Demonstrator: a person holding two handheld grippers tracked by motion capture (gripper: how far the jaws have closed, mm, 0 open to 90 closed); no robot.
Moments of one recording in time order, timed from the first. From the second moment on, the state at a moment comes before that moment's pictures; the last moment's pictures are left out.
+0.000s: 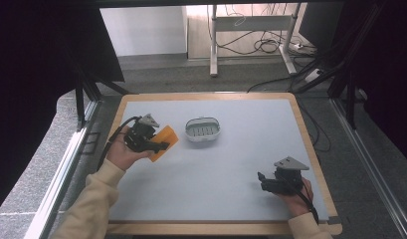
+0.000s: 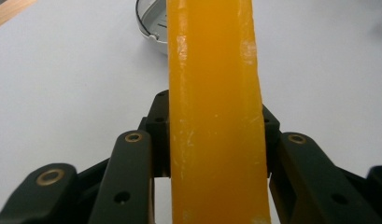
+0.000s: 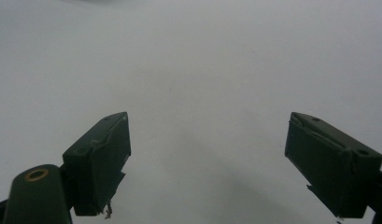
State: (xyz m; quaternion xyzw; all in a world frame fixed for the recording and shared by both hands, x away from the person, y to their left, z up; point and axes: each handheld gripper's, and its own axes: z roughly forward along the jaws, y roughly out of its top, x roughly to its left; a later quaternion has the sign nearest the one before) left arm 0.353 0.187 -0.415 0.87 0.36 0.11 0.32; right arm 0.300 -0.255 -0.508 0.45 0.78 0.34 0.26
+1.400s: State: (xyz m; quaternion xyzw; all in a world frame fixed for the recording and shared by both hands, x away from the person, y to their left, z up) left arm 0.383 0.158 -0.407 0.89 0.31 0.10 0.31; right arm 0.301 -0.255 -0.509 0.45 0.78 0.34 0.26
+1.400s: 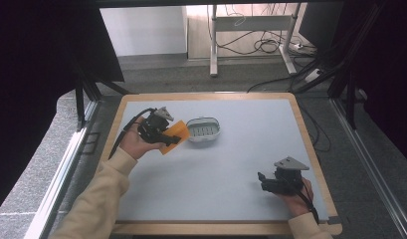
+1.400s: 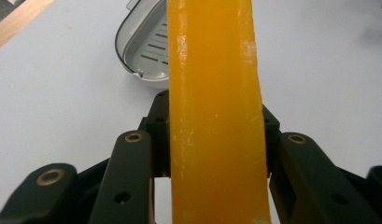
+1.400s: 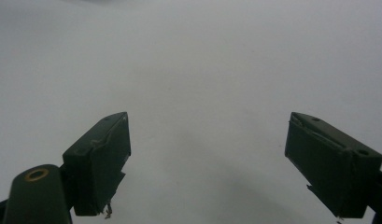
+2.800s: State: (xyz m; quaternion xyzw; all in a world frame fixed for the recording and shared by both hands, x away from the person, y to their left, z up) left arm 0.419 0.140 -0.402 0.91 0.27 0.11 0.29; right arm 0.300 -0.256 -0.509 0.45 0.78 0.34 0.27
